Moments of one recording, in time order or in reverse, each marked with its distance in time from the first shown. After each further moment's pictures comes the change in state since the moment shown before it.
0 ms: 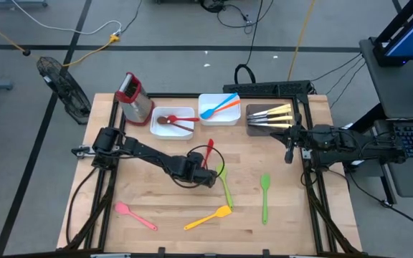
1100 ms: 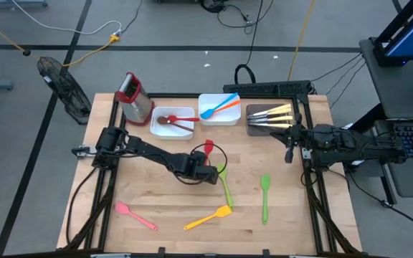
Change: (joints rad) left arm 0.025 0.051 0.002 0.044 0.099 0.079; right arm 0.000 0.000 0.000 0.025 0.000 0.000
